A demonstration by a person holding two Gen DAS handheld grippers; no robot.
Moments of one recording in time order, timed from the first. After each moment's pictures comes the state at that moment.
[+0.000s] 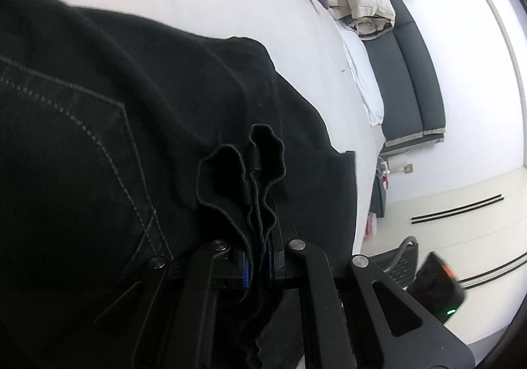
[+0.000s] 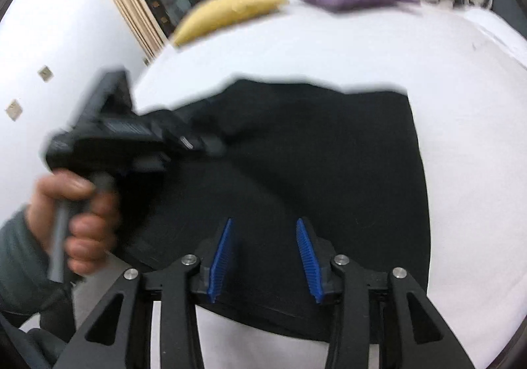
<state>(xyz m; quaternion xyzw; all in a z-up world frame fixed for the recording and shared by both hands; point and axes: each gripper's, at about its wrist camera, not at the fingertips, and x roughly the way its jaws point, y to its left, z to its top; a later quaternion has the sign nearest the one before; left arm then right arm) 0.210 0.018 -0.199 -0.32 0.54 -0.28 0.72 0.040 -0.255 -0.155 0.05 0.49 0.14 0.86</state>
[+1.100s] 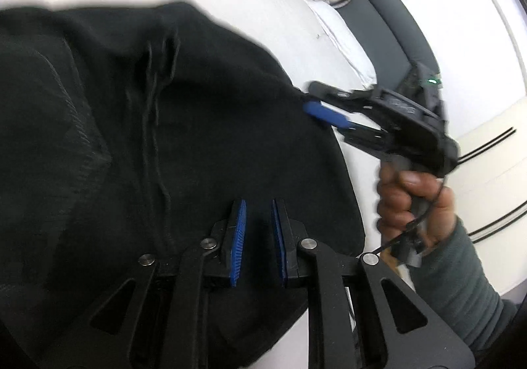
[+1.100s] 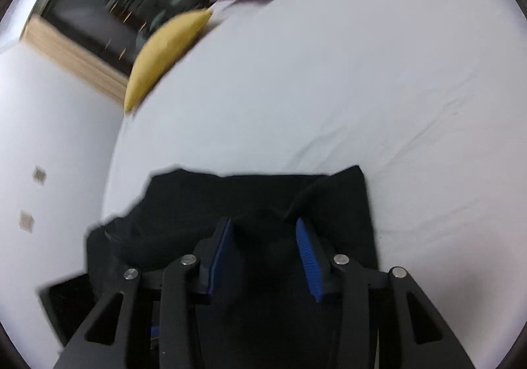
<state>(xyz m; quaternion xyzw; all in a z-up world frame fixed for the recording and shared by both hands) 0.159 -0.049 -0.202 -0.21 0.51 -0.33 0.77 0.117 -0.376 -0.142 0.28 0.47 0.13 0.83</state>
